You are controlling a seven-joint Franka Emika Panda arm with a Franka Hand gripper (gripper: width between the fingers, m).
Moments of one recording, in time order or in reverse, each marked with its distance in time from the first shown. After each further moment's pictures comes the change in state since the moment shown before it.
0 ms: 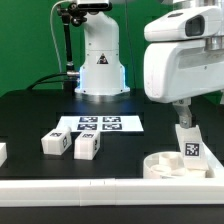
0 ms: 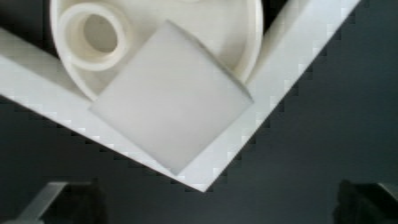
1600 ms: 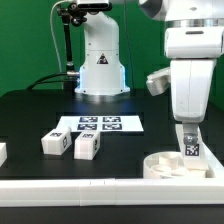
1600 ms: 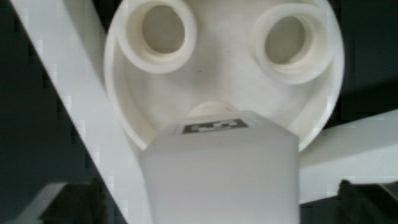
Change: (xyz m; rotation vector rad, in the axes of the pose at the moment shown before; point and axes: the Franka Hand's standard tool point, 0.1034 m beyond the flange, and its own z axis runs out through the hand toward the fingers) arm -0.021 0.005 0.024 -0.027 -0.038 -0.546
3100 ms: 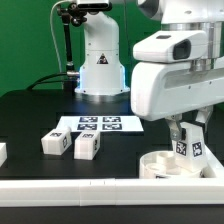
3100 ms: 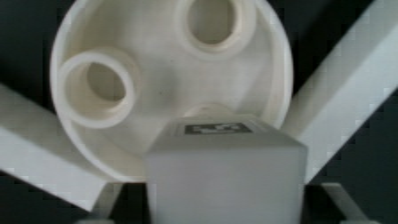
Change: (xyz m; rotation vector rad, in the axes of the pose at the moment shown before) arm -0.004 -0.004 0.002 0.044 -0.005 0.755
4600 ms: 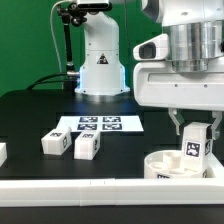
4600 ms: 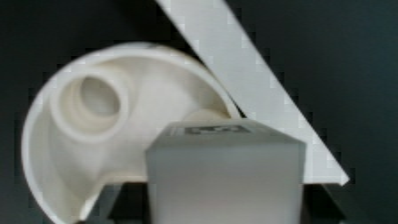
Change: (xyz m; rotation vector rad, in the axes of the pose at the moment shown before) arm 0.007 -0.011 0.000 0.076 0.026 1.291
